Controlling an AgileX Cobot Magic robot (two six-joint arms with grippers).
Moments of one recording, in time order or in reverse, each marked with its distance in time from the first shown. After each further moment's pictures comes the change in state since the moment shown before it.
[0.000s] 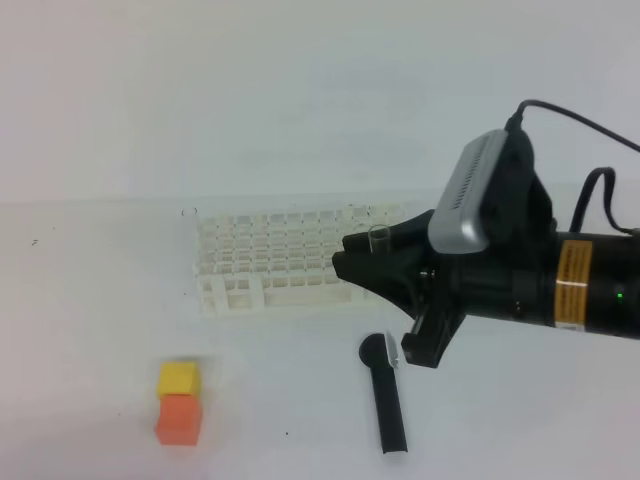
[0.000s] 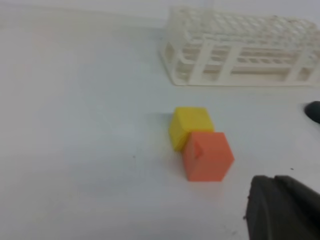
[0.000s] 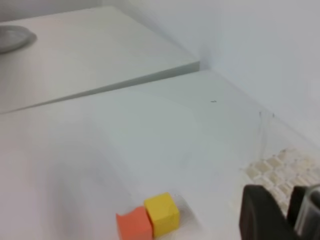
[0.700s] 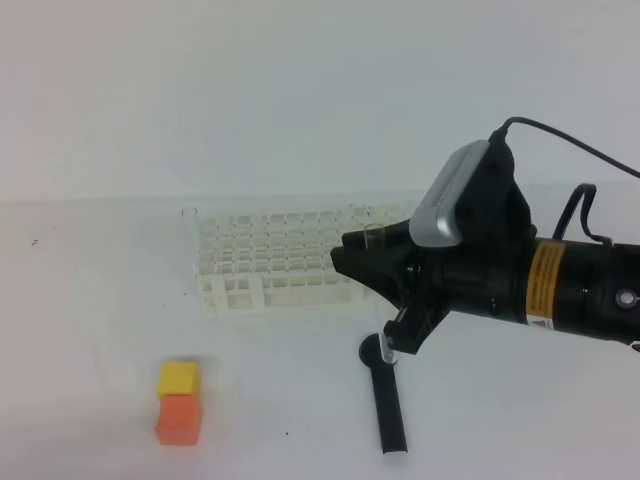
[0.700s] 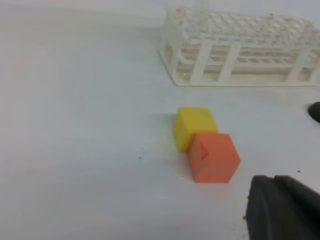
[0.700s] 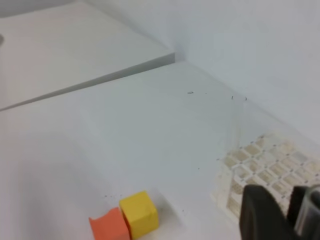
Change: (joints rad) left arm -0.058 0.000 0.000 0.001 -0.001 0.000; right arm 0.000 0.109 0.000 0.217 0.019 -0.181
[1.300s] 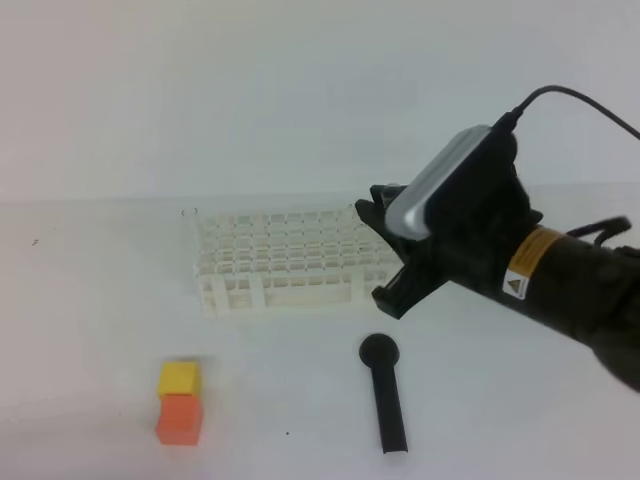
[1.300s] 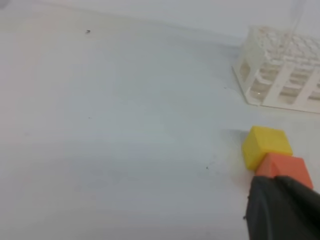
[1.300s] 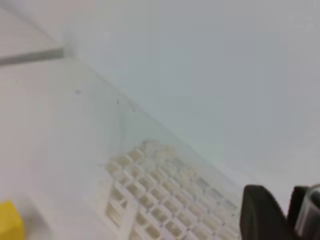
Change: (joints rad) left arm 0.211 0.001 0.000 0.001 0.000 0.002; right arm 0.085 0.010 0.000 0.713 0.124 -0.732
